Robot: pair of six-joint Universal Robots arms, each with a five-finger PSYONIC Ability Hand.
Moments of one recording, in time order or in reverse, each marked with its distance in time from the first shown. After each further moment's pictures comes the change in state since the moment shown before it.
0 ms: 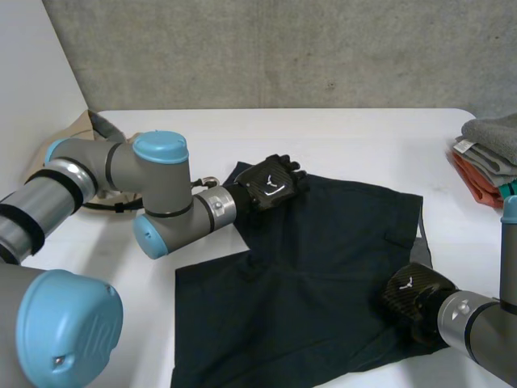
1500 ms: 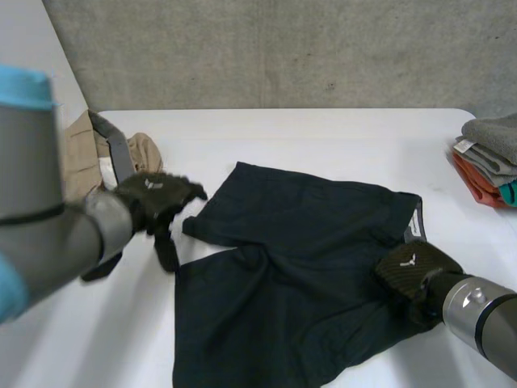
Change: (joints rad) left arm 0.051 0.906 -0.878 -0.303 -0.566 -0.569; right arm 0.038 -0.143 -0.018 0.010 -0.018 0.184; left_hand -0.068 -0.036 -0.038 -0.037 -0.035; right_hand 0.000 0.000 0.000 0.000 0.001
